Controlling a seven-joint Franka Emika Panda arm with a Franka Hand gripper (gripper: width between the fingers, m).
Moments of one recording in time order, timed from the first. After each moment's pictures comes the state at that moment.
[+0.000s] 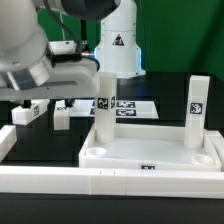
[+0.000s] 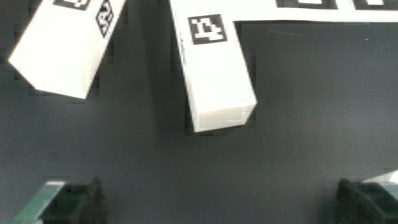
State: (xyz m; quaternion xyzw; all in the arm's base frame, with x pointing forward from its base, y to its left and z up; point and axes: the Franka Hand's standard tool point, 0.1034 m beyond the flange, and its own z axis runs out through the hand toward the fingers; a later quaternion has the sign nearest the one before) arm 0.494 -0.154 0.060 -0.93 0.03 0.36 0.05
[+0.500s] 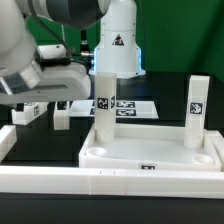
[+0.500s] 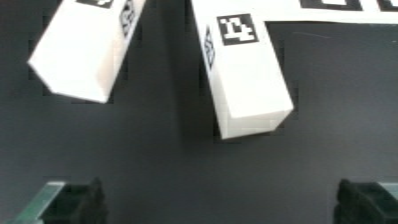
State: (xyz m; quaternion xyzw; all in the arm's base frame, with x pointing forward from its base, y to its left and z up) arm 0.478 -0.164 0.050 -0.93 0.03 0.36 0.06
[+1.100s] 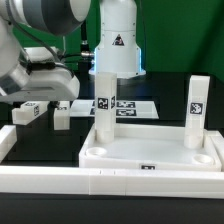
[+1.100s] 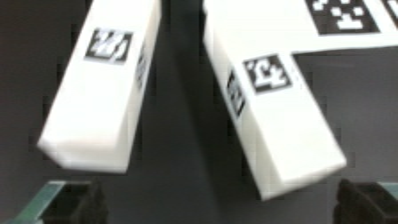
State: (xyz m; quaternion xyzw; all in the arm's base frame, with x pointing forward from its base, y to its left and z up) arm 0.450 -0.184 0.046 -0.92 0.08 0.38 0.08
